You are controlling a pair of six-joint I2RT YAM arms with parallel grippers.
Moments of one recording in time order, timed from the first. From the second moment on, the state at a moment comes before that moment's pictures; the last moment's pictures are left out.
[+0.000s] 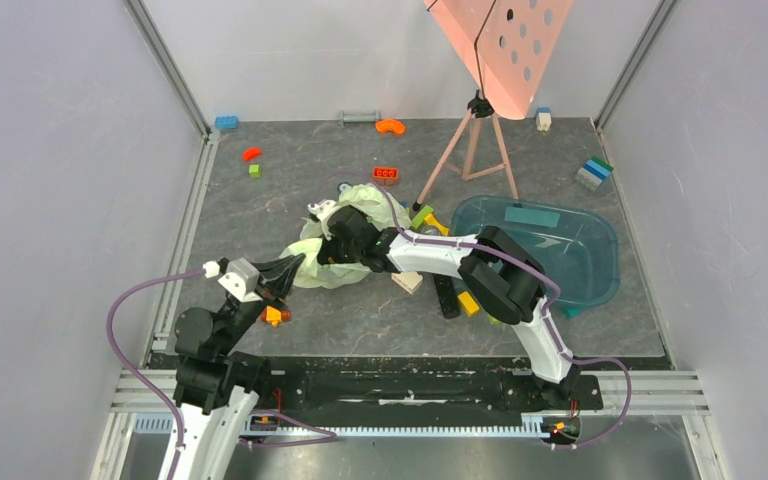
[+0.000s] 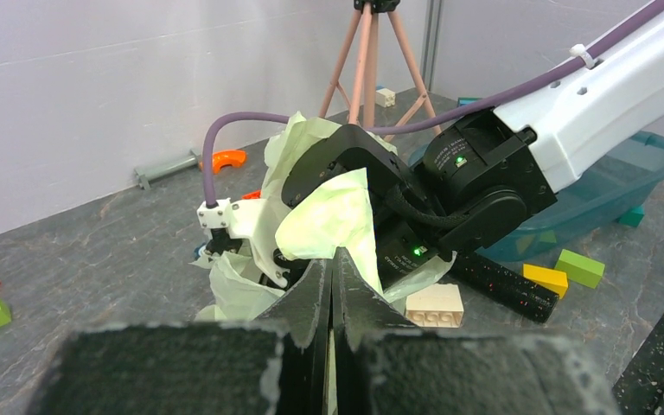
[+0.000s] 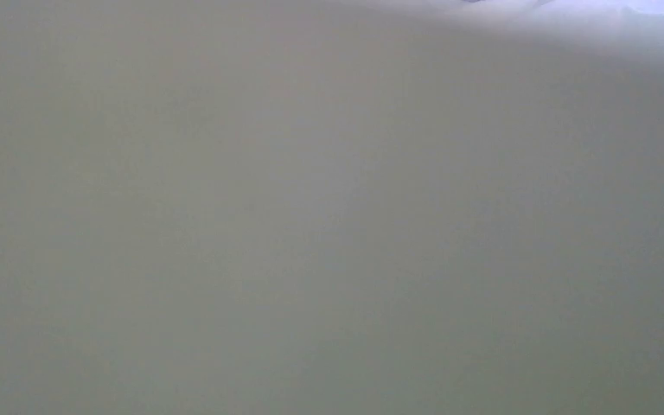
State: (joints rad) left arm -0.23 0.07 0.38 -0.07 0.42 -0.06; right arm 0.97 2.16 1.52 -0.07 0.01 0.17
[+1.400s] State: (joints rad) left arm -0.23 0.07 0.38 -0.08 0.39 -0.06; right arm 0.97 1.62 1.22 -0.05 0.05 0.14
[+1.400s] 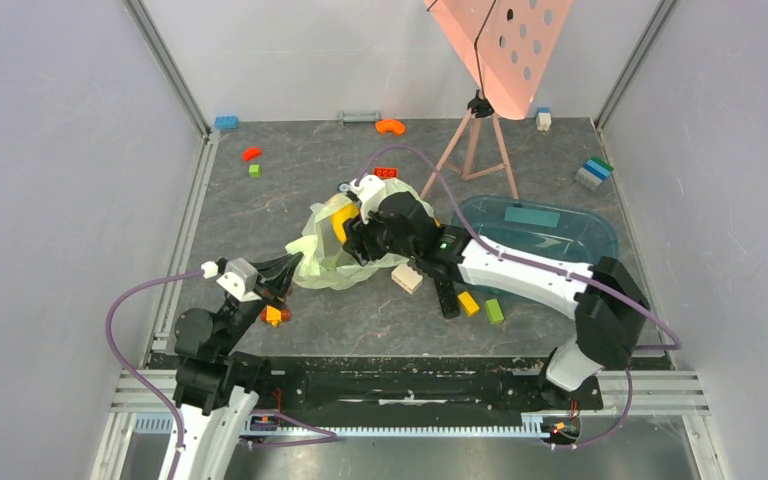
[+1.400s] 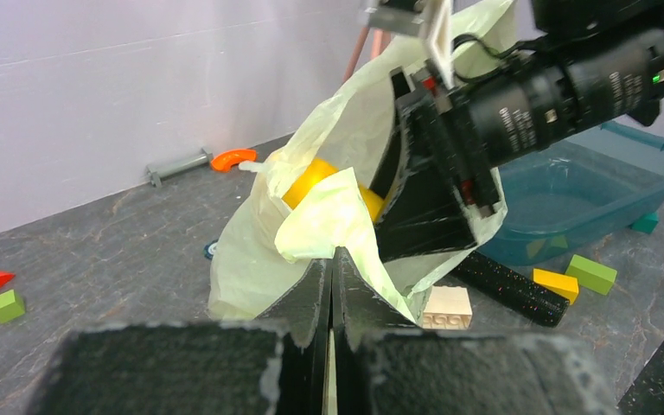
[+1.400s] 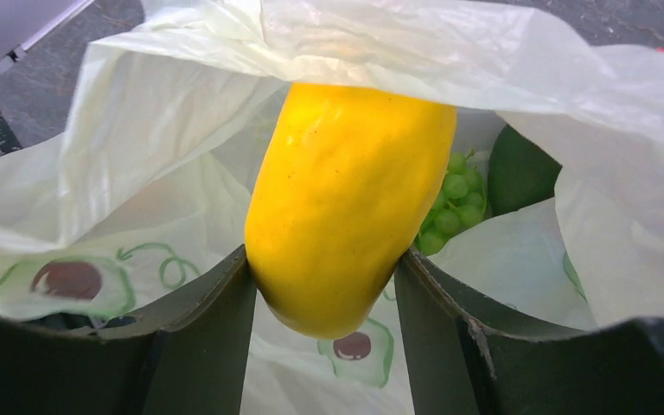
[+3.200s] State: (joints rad) left arm -0.23 0.06 0.38 -0.08 0.30 -0.06; right arm 0.96 0.69 0.95 -0.49 0.34 0.26
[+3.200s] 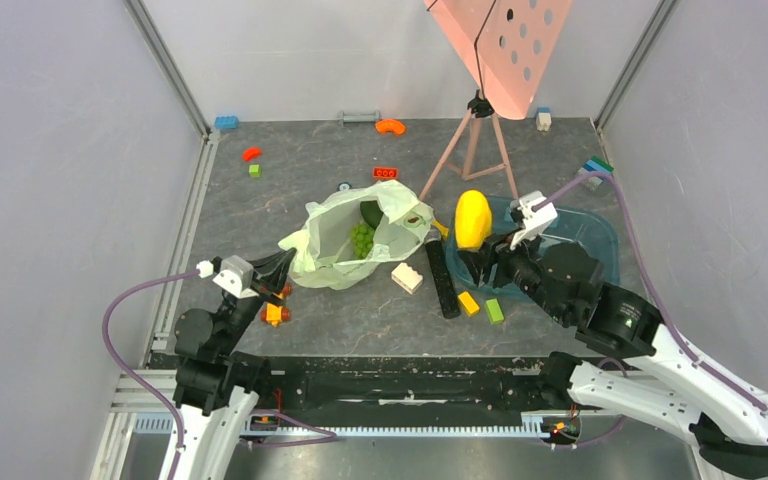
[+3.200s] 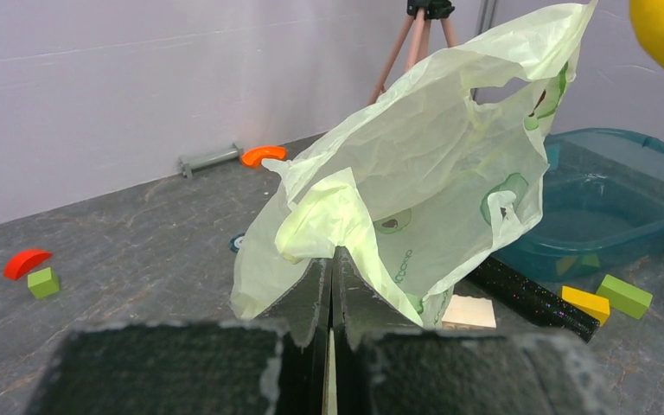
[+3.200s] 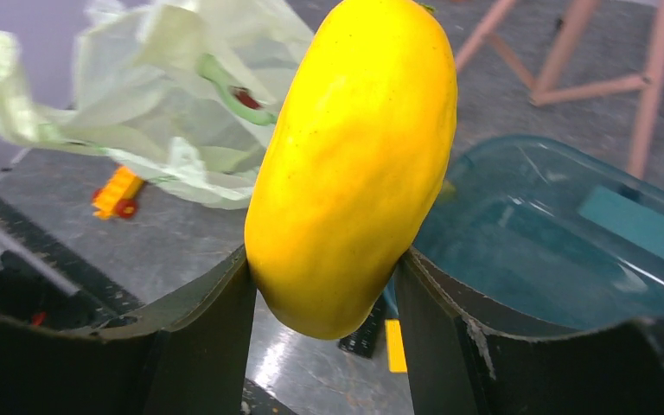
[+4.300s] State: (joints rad) left arm -0.24 0.08 0.38 -0.10 0.29 -0.06; right arm 0.40 1.25 0.76 -0.33 0.24 0.22
